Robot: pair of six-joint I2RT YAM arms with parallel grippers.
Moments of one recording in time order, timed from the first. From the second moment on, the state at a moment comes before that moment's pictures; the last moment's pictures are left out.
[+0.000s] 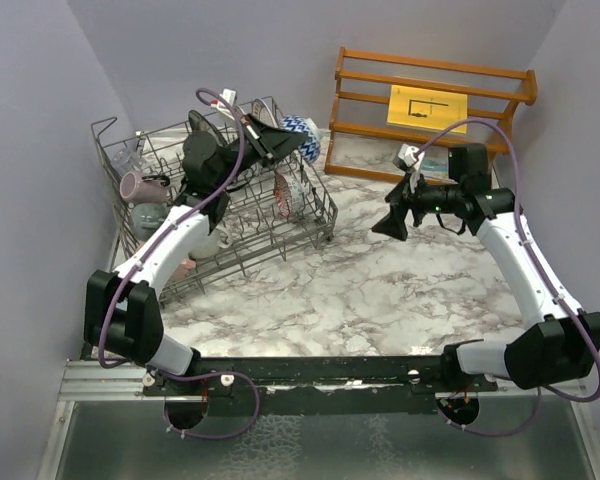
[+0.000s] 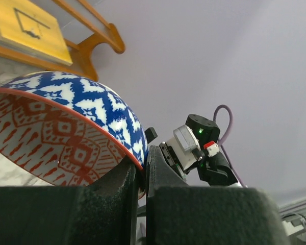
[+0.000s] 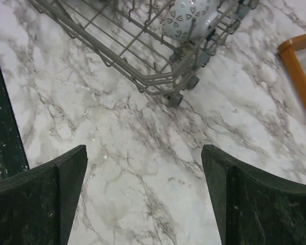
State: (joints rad) left arm -0.37 1.48 1.18 0.59 0.54 -1.27; right arm 0.17 1.31 1.29 -0.69 -0.84 -0.53
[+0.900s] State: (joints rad) left arm -0.12 1.53 1.10 0.16 0.92 -0.85; right arm 0.00 1.27 0.88 -0.34 -1.04 -0.49
